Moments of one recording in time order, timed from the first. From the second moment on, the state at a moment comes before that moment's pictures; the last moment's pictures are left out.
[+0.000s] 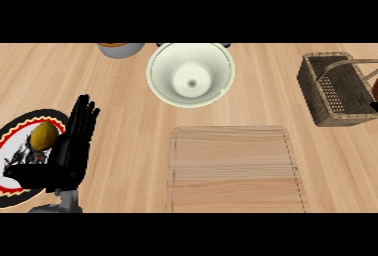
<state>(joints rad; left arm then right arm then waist) -0.01 0.15 -0.08 -1.68 0.11 0.19 0.01 -0.42 -0.57 -0.37 -1.47 0.58 0.33 0.12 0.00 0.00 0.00</state>
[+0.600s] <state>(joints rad) 0.01 0.12 -0.08 -1.69 0.08 0.17 -0.01 -0.46 -0.60 -0.38 -1.22 0.60 0.25 0.02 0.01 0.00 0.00</state>
